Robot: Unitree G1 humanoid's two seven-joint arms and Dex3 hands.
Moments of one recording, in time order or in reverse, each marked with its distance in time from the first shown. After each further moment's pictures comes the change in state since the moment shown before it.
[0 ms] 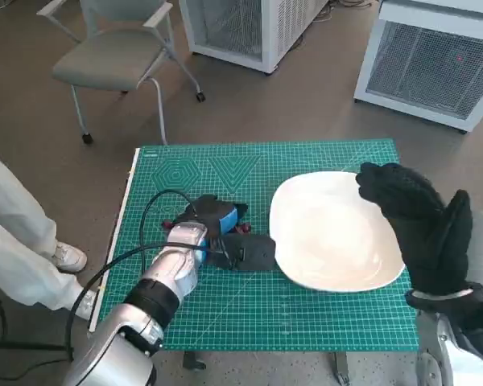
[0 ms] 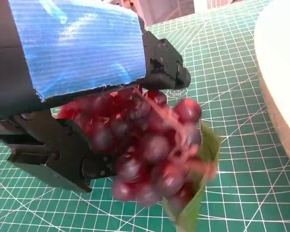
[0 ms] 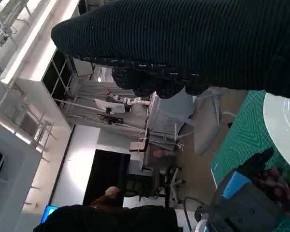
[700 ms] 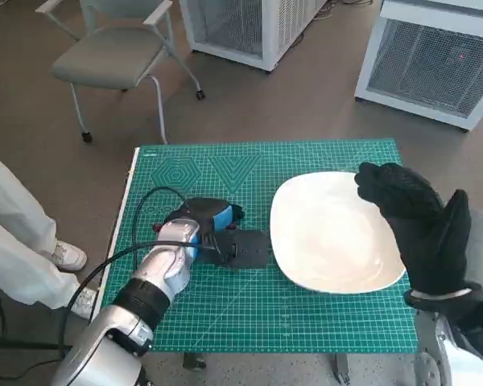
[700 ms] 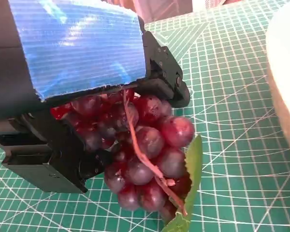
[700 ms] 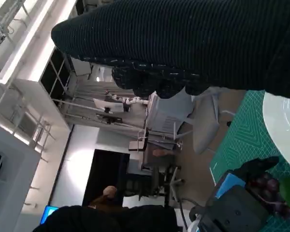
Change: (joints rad) left arm 0.016 0.052 0.006 -0.089 -0.035 0.013 -0.070; right arm 0.000 0.005 0.002 0.004 0.000 0.000 0.000
